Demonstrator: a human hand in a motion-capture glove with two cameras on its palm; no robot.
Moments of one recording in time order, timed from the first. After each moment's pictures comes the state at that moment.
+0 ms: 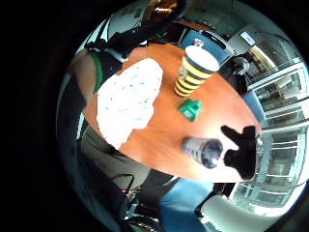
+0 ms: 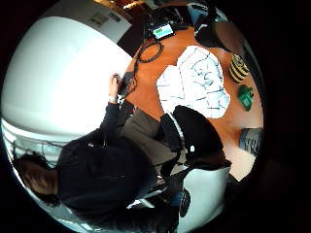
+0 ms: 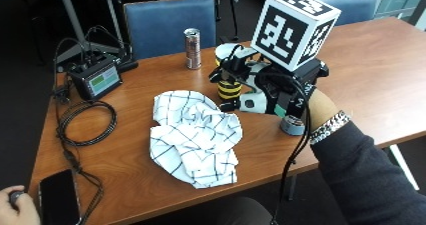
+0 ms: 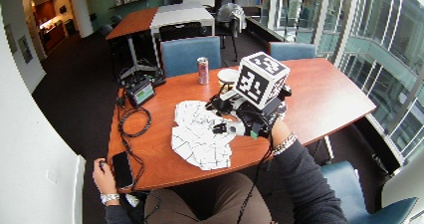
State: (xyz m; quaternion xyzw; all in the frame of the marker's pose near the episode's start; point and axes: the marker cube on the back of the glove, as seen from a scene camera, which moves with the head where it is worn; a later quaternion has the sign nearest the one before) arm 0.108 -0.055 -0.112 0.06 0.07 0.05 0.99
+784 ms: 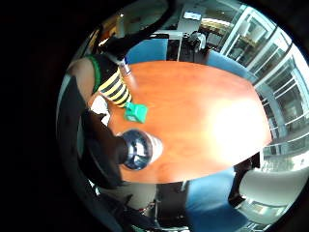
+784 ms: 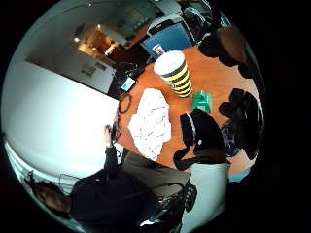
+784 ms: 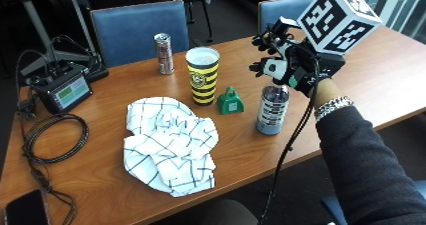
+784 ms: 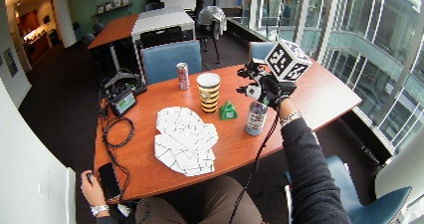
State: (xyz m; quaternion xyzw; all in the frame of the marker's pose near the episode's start) arm 0.220 -0.048 -0.135 0.20 0.02 0.24 0.95
